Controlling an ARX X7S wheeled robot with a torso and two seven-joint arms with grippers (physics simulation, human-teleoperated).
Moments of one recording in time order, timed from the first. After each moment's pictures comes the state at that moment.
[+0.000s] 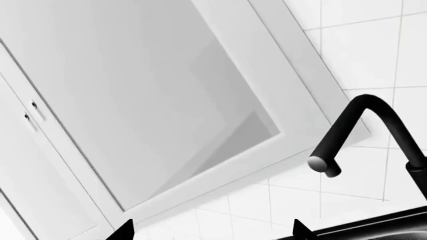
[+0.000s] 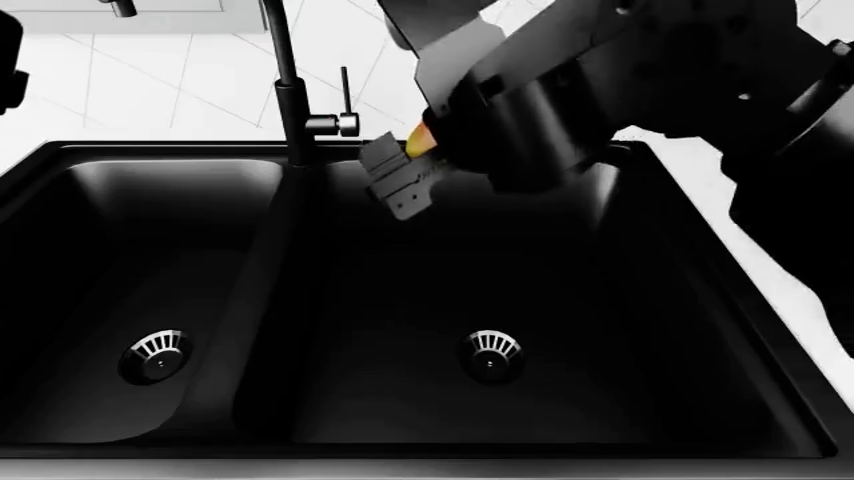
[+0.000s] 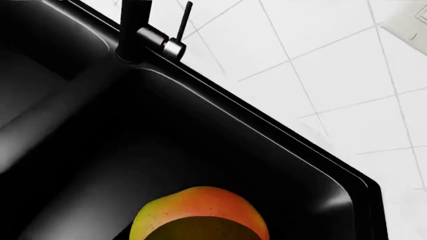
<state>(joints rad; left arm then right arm) -1.97 -1.09 0.93 0.44 -1.64 -1.33 -1.10 1.90 0.24 -1.29 0.35 1.96 1.10 0.92</state>
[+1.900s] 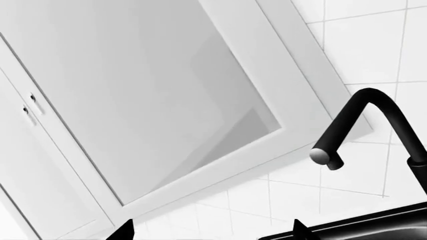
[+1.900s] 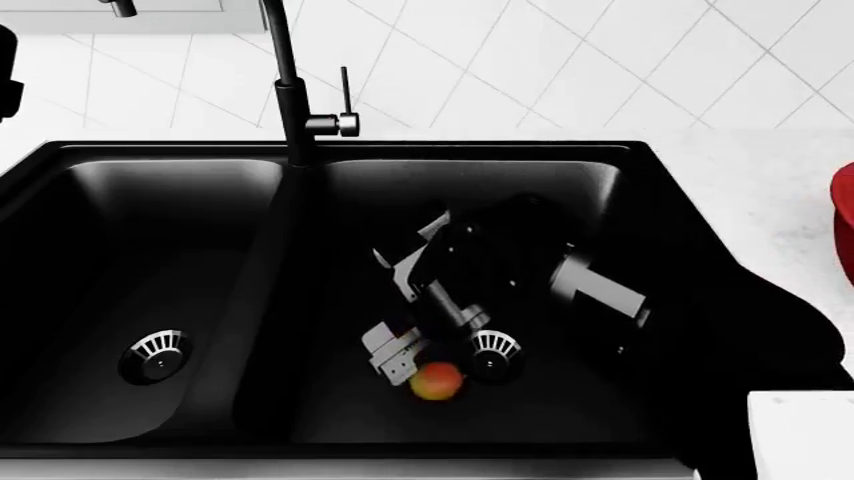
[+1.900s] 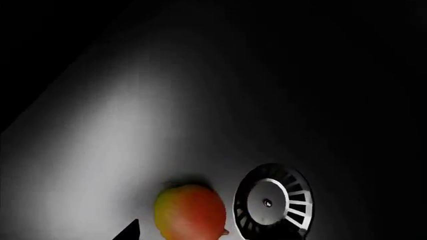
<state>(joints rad) -1.94 -1.12 0.94 0.45 -1.62 -1.30 -1.08 1.52 0.00 -1.58 0.74 1.69 1.04 0.43</state>
